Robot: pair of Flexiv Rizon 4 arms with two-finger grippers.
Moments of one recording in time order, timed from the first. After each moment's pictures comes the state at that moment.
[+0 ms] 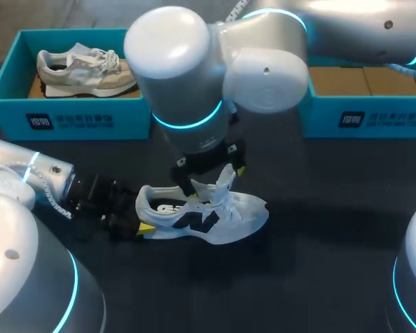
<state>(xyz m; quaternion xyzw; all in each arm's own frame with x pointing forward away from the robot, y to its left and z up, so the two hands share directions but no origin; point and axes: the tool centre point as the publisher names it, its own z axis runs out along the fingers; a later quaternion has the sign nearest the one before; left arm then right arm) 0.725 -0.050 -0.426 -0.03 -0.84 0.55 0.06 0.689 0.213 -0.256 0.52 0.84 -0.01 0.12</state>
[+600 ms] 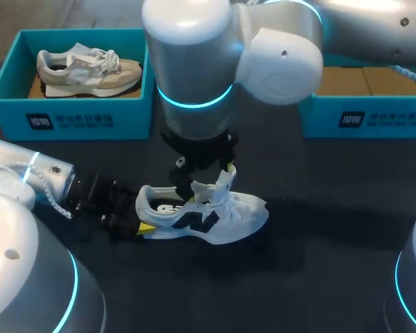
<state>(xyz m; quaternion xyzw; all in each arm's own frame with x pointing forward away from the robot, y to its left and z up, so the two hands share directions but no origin) 0.725 -0.050 -0.426 -0.03 -0.84 0.55 0.06 0.678 0.223 -0.241 0.39 0.92 0.00 0.06</state>
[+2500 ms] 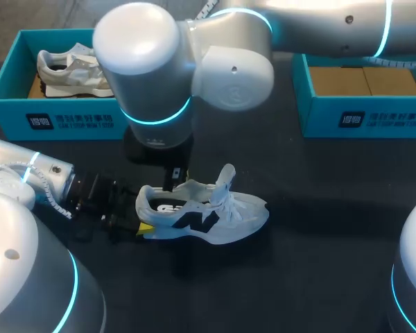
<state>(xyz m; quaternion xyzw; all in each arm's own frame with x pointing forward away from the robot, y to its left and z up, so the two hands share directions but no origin) 0.725 -0.050 -0.426 -0.03 -0.84 0.55 0.06 0.718 0.269 -0.265 0.09 0.99 -0.03 0.11</state>
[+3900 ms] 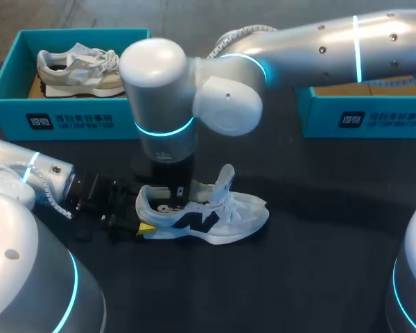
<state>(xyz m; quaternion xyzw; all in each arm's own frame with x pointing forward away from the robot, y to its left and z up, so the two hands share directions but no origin) 0.725 -0.050 -0.426 -0.03 -0.84 0.55 0.06 0.725 0.270 -0.368 0.08 1.00 -0.03 0.01</state>
